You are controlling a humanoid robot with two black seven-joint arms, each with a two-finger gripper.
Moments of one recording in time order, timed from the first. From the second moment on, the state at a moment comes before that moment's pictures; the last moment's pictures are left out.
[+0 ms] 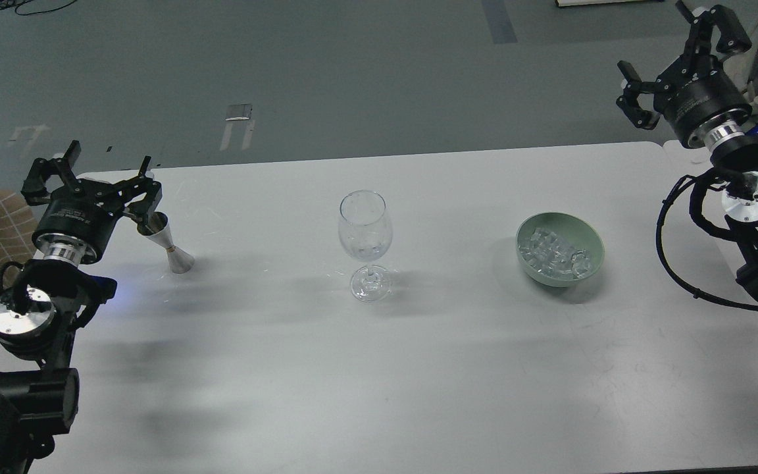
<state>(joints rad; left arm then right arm) -0.33 0.29 -1.64 -1.08 -0.05 -0.18 0.17 0.78 -0.35 1.11 0.64 -0.40 0.39 0.19</state>
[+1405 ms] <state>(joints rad) -0.55 0.33 -1.47 -1.00 0.09 -0.17 -0.08 0.93 -0.81 0.41 1.17 -1.64 0.47 0.26</state>
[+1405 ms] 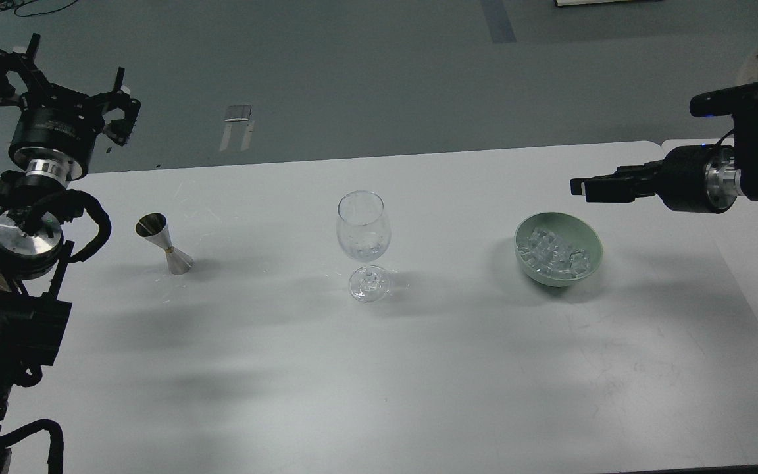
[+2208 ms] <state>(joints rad) -0.50 0.32 -1.47 -1.04 0.08 -0.35 -0.08 0.86 -0.73 0.39 1.19 -1.85 0.46 0.27</state>
